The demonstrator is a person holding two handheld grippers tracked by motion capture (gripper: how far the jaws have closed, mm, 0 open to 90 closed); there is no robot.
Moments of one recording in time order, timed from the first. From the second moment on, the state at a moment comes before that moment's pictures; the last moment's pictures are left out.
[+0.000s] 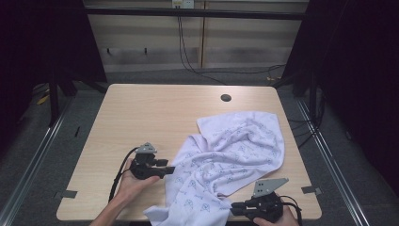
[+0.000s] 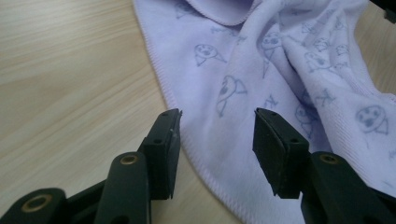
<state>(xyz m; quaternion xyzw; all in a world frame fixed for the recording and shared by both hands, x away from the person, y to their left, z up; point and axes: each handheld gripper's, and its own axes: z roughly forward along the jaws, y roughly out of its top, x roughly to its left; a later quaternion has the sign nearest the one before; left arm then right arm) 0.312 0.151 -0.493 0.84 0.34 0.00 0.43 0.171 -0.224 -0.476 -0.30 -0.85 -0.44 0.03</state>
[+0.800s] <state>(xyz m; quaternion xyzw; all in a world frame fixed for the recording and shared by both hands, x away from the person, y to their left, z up) 0.300 0.212 -0.473 0.82 0.37 0.04 0.44 0.209 -0.187 -0.485 -0.30 -0.87 -0.39 -0.01</state>
